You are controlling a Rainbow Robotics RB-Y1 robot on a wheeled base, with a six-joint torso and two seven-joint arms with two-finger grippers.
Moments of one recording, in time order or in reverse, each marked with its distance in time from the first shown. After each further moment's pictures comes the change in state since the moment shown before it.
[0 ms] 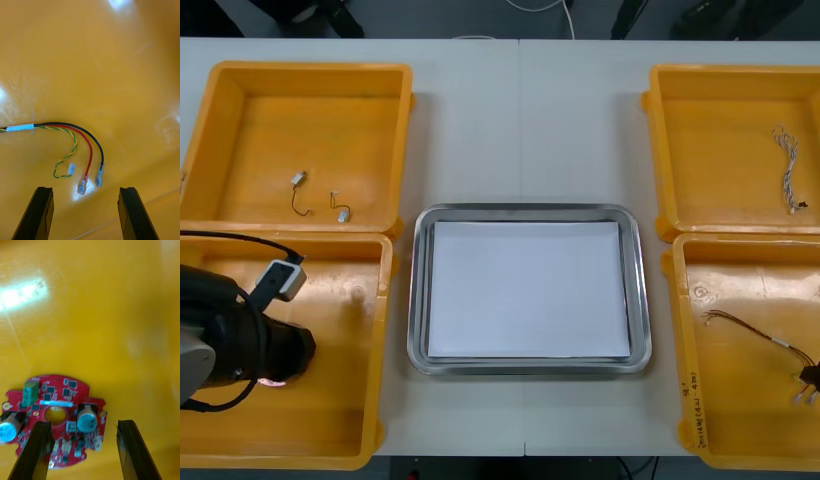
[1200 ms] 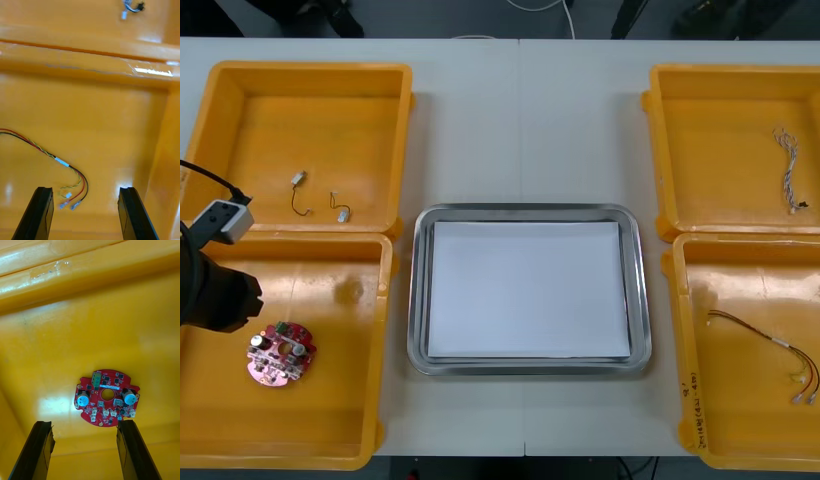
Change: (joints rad) right arm -0.149 -0.333 -0.036 -0.058 -0.238 0.066 0.516; left arm -0.175 0.112 0.175 -0.016 0.214 0.278 0.028
